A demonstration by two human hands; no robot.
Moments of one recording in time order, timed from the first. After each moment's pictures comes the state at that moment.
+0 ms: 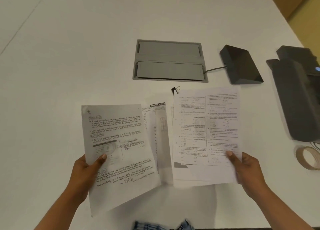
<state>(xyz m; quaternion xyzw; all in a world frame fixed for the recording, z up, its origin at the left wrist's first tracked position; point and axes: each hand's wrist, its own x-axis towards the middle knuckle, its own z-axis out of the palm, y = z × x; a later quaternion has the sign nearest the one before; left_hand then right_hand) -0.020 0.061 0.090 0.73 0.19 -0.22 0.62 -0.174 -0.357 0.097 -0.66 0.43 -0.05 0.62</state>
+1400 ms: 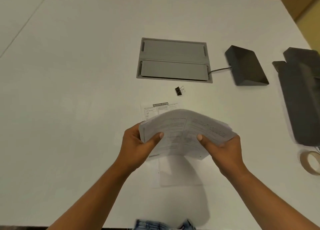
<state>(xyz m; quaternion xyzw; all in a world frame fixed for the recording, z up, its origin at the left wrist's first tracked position) -0.009 -0.066 0.159 0.71 -0.10 -0.16 0.68 -0.098 -0.283 0.168 -0.73 0.20 -0.13 0.64</state>
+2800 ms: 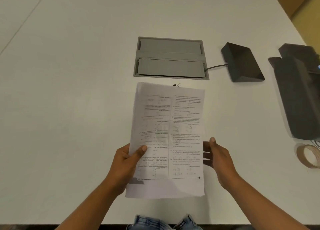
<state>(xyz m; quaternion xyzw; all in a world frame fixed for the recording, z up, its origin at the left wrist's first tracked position) -0.049 -0.035 0.129 0.67 0.10 -0.31 0.67 -0.137 -0.295 0.109 -0.66 0.40 0.05 0.63</state>
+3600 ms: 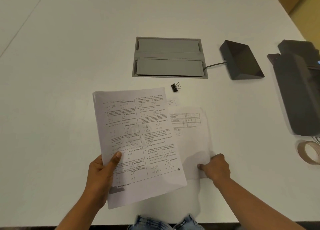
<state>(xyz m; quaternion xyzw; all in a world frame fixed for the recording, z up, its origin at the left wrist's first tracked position) -0.058 0.013 0.117 0.69 0.20 -0.21 0.66 -0.146 -0.303 0.035 -0.76 0.54 0.19 0.31</state>
